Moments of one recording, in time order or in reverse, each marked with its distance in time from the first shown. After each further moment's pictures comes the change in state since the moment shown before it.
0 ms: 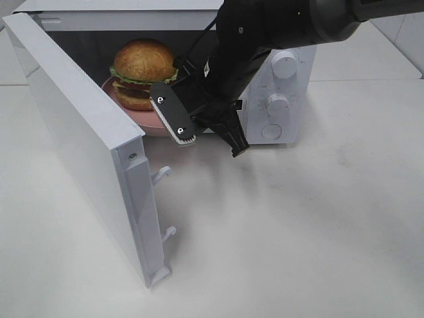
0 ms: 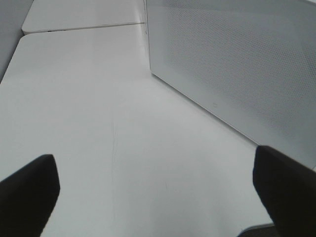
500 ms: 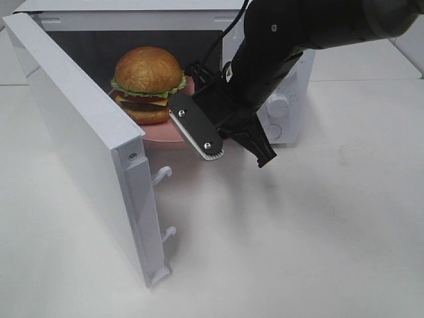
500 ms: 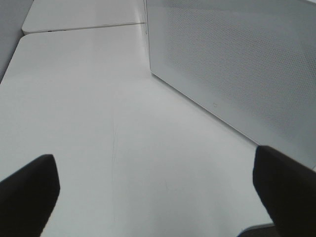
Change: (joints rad) left arm 0.000 0.000 0.000 0.000 0.000 0.000; right arm -0.003 -0.155 0.195 0.028 -0.016 -0.103
